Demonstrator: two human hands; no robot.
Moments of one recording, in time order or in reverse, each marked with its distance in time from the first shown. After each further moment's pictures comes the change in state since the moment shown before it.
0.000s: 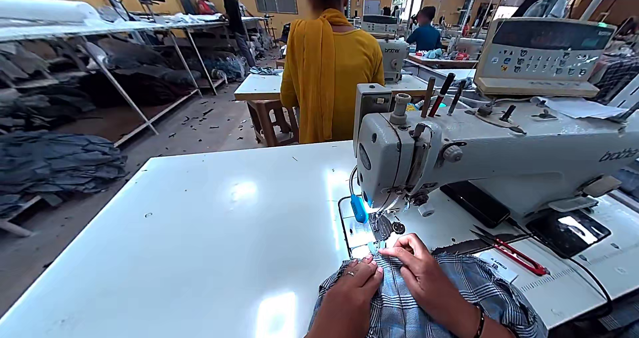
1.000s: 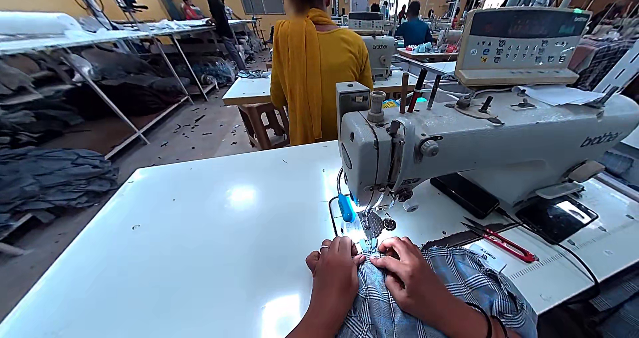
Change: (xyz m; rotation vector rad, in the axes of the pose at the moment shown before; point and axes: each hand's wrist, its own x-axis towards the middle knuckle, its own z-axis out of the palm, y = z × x) left_hand 0.038 0.003 -0.005 0.105 -0.089 -0.453; right_hand -0.006 -0.001 0.004 -0.075 0.013 -0.129
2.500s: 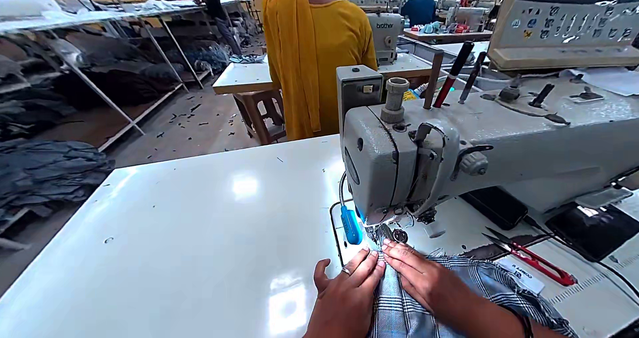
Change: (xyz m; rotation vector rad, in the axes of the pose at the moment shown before) left_hand 0.000 -0.024 0.022 0.159 0.157 0.429; right_hand 0.013 0.040 -0.002 -0.139 -0.062 -0.256
